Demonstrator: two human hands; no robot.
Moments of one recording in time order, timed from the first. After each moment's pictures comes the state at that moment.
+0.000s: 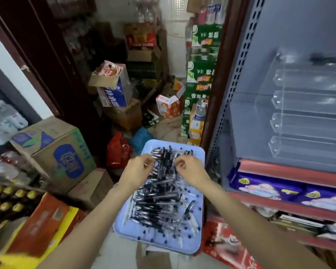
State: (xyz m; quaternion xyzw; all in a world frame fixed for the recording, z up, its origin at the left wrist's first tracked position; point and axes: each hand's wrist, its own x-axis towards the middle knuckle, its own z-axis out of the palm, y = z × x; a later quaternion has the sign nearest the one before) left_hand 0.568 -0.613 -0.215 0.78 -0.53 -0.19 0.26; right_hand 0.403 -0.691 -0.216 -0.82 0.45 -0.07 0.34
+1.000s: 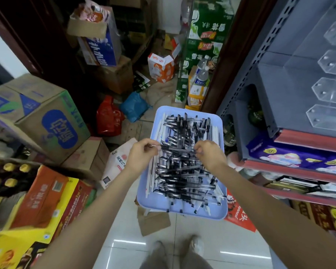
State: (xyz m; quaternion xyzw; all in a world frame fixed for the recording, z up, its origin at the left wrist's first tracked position) left_hand 0.637 -0.582 -0.285 0.70 -0.42 -0.39 0.43; right_hand 0.436 -0.669 -0.280 -0.79 0.57 -0.01 0.22
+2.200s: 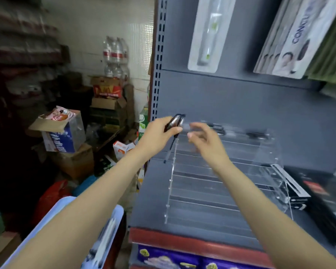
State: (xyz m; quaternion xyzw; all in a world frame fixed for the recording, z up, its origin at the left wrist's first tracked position) left_hand 0.325 -0.840 -0.017 0.55 -0.69 -0.10 0.46; right_hand 0.165 -0.866 -0.027 -0.72 0.38 -0.44 0.38
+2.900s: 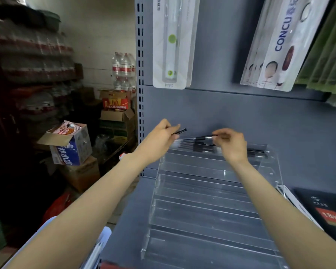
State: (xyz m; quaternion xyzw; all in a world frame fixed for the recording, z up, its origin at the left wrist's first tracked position) left_hand 0.291 -0.913 -0.002 0.61 -0.73 0.05 0.29; right_hand 0.092 -0.991 -0.016 -0.67 0.47 -0.51 0.26
